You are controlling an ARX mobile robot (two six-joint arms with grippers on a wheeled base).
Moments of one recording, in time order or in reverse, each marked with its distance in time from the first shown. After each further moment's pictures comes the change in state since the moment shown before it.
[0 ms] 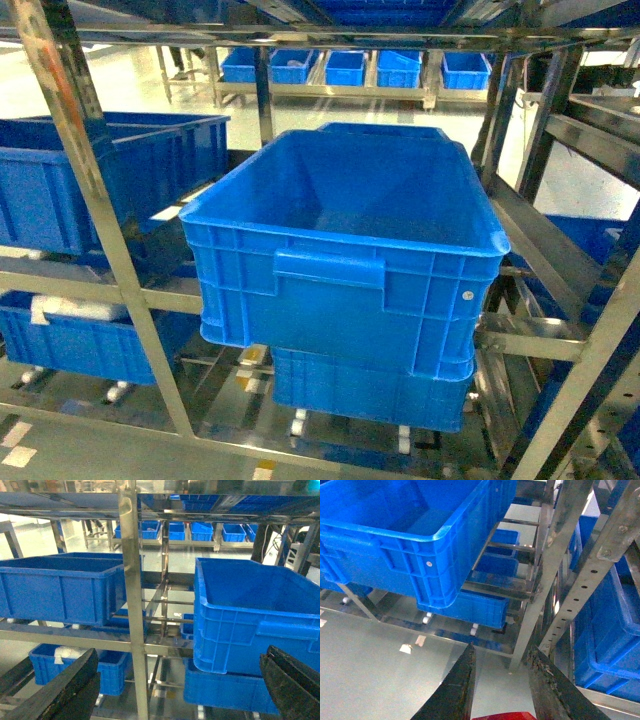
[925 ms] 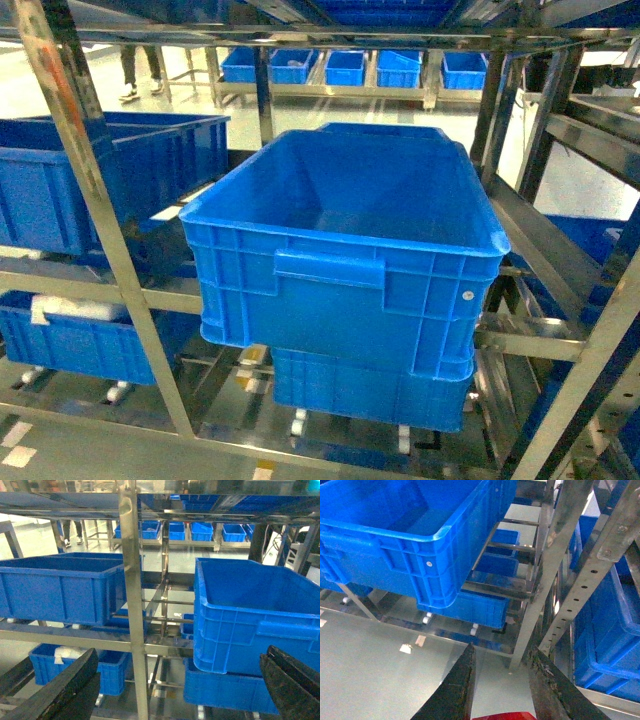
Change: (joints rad) left arm 0.000 0.000 0.000 0.000 0.000 0.000; right arm 0.000 0.000 0.000 0.000 0.000 0.000
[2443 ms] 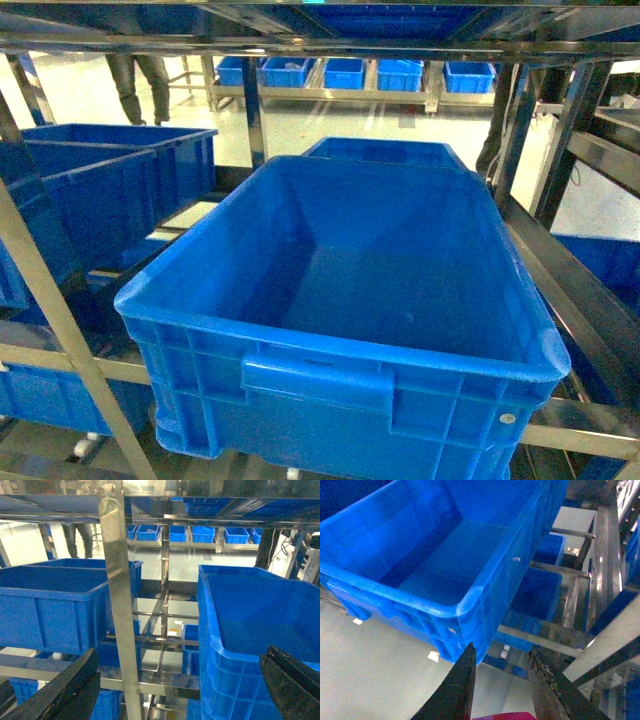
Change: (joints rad) left arm 0.000 0.000 0.000 0.000 0.000 0.000; right arm 0.159 0.183 0.032 0.111 -0.036 0.084
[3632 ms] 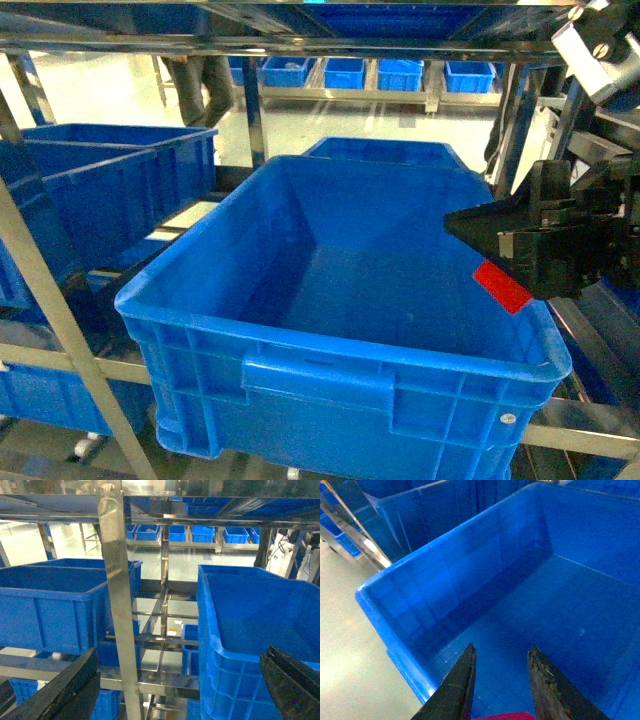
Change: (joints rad) left arm 0.000 0.000 0.000 0.000 0.000 0.000; right arm 0.201 0.777 0.377 0.459 -0.178 0.040
